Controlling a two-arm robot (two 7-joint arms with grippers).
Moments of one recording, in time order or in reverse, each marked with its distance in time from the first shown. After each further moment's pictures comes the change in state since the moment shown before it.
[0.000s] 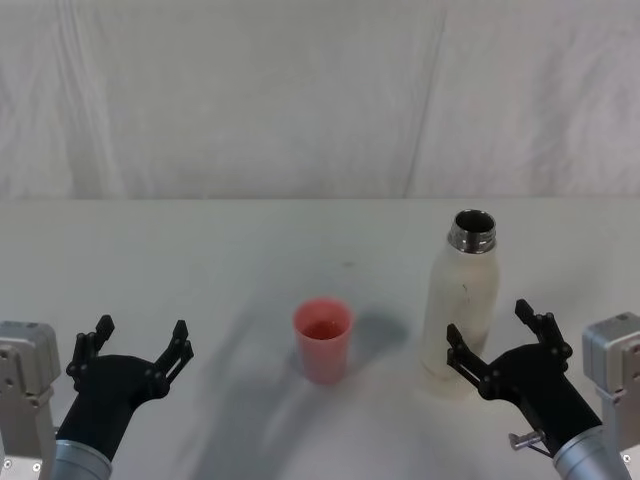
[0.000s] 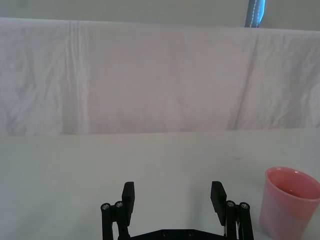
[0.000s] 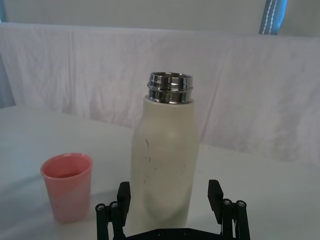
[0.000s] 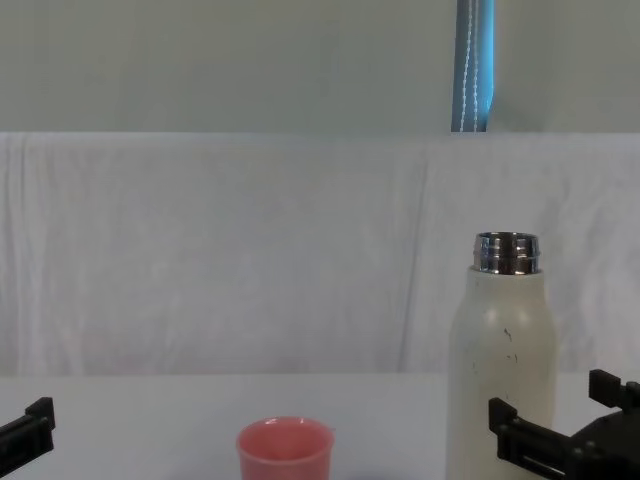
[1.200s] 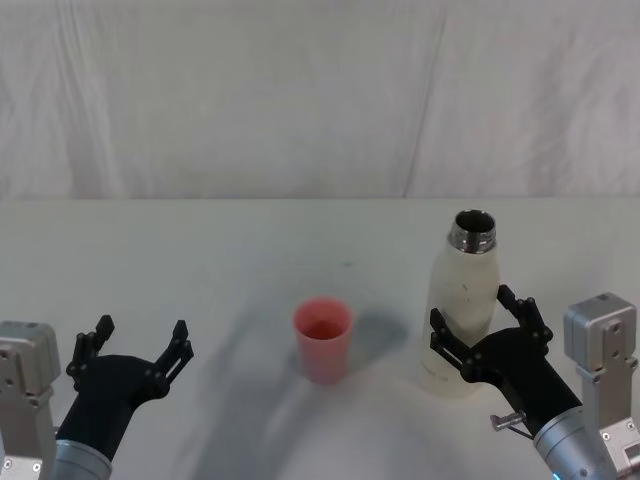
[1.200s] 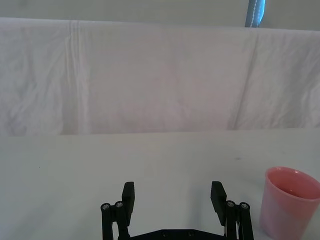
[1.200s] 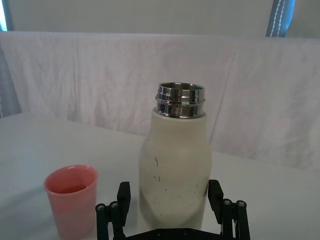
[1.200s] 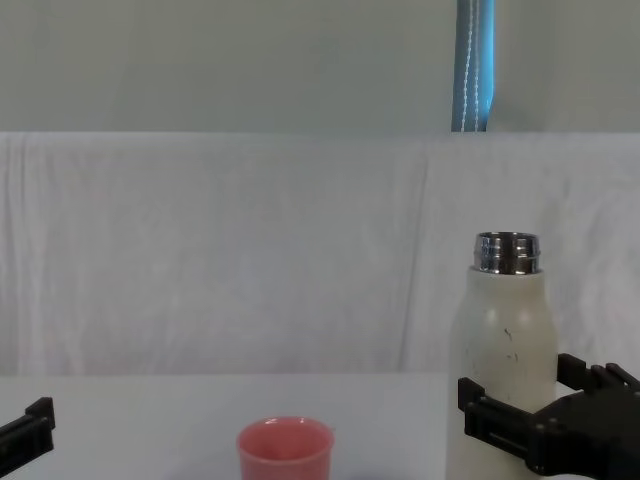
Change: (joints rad) left arm 0.000 0.000 0.000 0.000 0.000 0.000 0.000; right arm 0.056 -0.031 -0.014 0.044 0.003 0.005 0.017
